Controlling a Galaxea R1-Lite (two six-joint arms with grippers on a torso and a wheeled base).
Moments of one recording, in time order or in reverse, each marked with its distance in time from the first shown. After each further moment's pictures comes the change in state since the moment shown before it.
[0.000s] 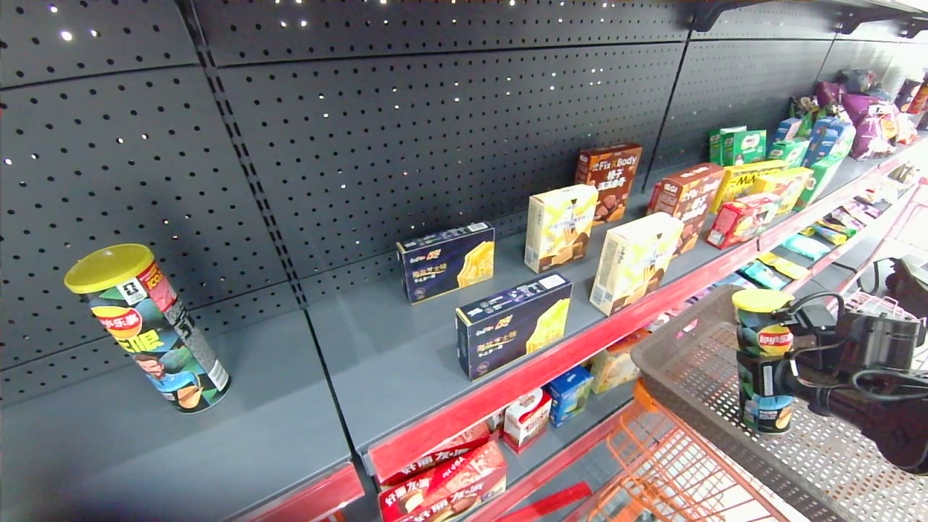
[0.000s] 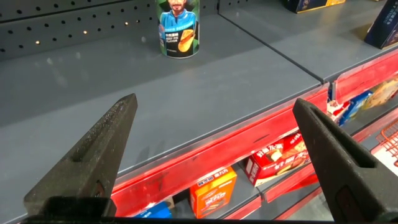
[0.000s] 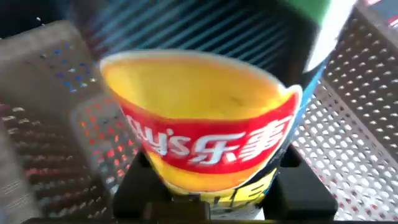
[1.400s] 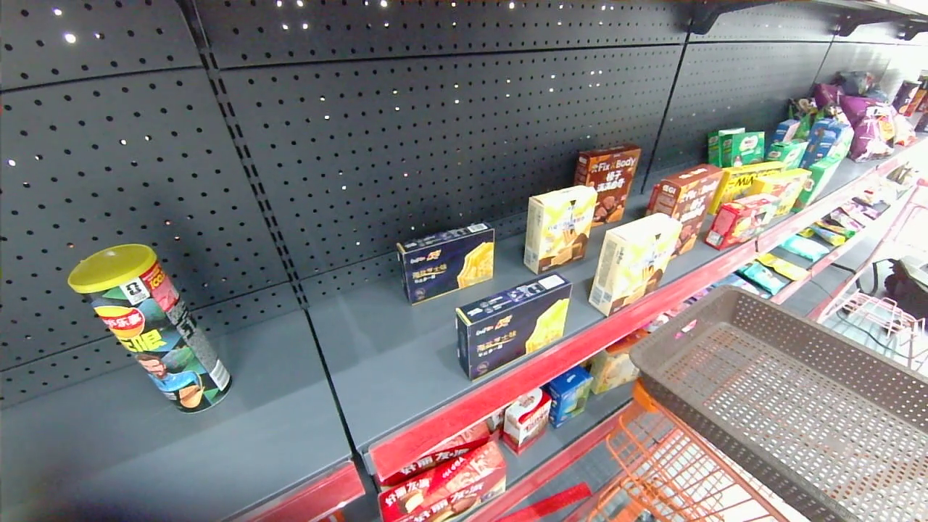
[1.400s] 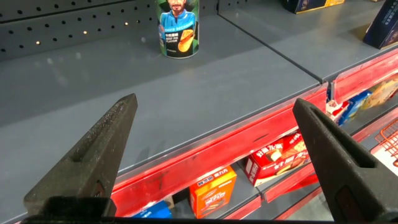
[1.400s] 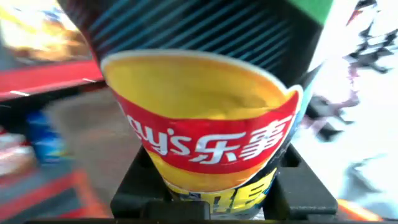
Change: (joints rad) left arm 0.000 0.000 0.000 0.000 0.000 0.000; right arm -0.073 -1.120 0.373 0.276 -0.084 -0.144
